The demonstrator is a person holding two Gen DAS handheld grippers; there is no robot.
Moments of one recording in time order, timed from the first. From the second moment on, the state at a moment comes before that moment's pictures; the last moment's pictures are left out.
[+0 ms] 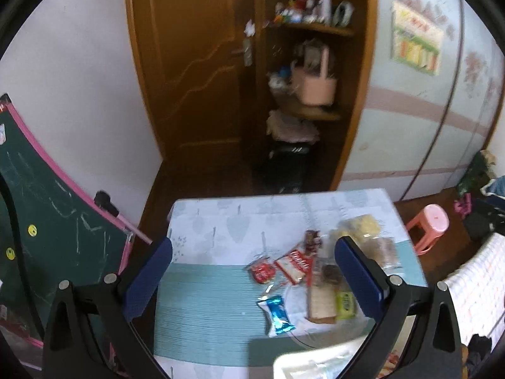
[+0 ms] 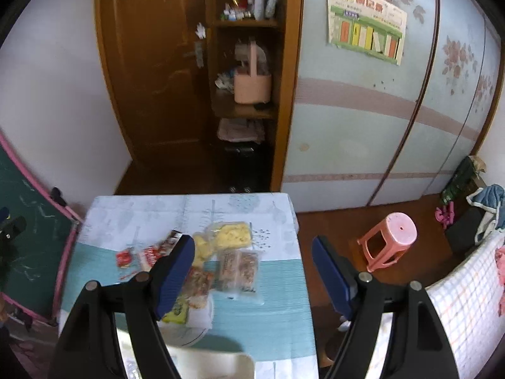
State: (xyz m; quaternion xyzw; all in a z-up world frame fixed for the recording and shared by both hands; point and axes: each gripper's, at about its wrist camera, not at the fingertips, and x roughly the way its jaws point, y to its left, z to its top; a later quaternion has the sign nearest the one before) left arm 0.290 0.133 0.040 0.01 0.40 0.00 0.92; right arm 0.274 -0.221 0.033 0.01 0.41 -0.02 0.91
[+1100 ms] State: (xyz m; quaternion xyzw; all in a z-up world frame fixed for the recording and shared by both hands) left arm 0.356 0.103 -0.261 -0.04 0.70 -0.04 0.71; right arm 0.398 -0.195 -0.233 0.07 0.65 -0.02 0.76
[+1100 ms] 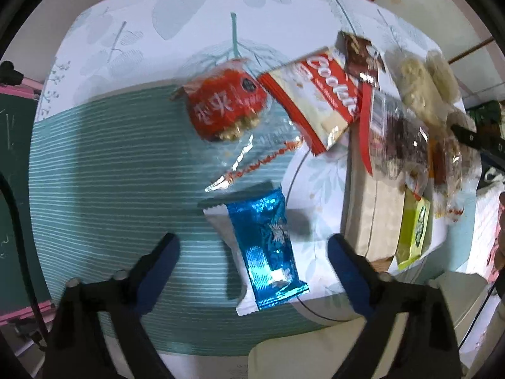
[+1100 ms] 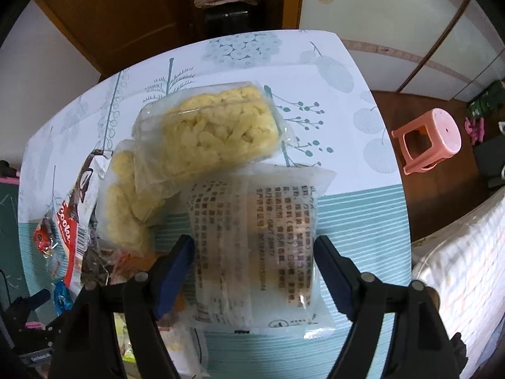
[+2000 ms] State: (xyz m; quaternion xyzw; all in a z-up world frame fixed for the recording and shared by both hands) left arm 0.324 0.070 -0.131 0.00 0.57 -0.03 0.82; right arm 0.357 -0.215 -0.177 0.13 0.58 -0.03 0.80
